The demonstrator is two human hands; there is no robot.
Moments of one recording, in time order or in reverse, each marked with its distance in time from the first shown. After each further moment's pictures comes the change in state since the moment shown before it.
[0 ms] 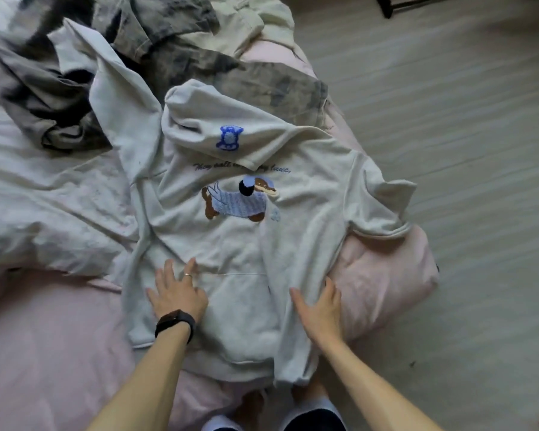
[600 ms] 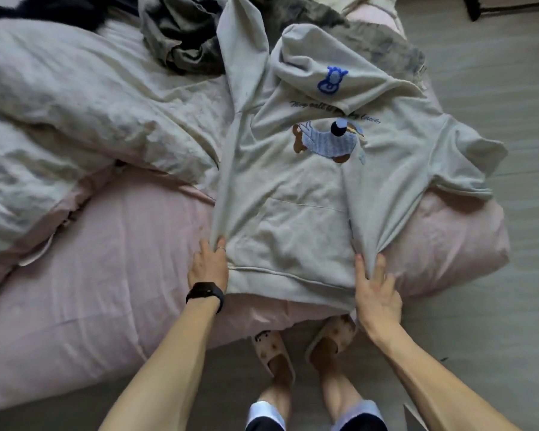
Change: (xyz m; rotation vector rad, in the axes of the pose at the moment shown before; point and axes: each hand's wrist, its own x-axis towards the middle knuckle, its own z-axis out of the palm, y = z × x) left_hand -0.078 -0.155 0.068 -0.182 0.080 0.010; right_hand -0.106 0.068 0.060 -0.942 0.211 -0.526
